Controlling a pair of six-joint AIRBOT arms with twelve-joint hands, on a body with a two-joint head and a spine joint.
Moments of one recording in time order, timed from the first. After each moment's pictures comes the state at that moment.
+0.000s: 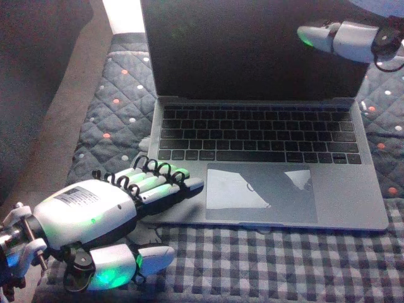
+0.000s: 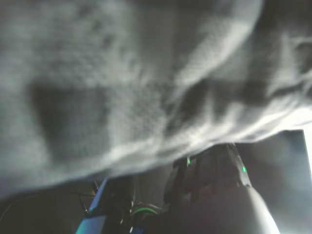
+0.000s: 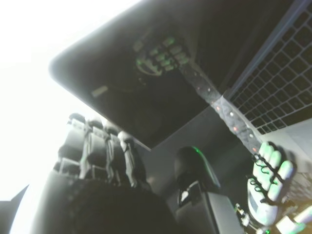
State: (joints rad) left arm 0.92 -1.01 0.96 0.10 -0.83 0.91; right arm -0.06 -0.95 1.10 0.06 0.43 -1.36
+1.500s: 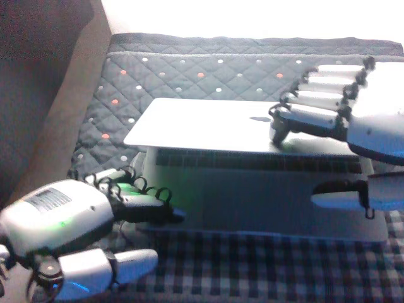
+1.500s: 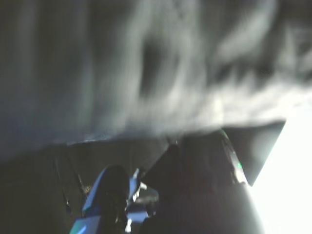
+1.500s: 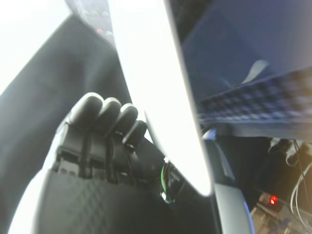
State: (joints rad) left arm 0.99 -0.89 0.85 0.05 -0.99 0.92; right arm -0.39 -0.79 0.92 -0.53 0.64 -0.67
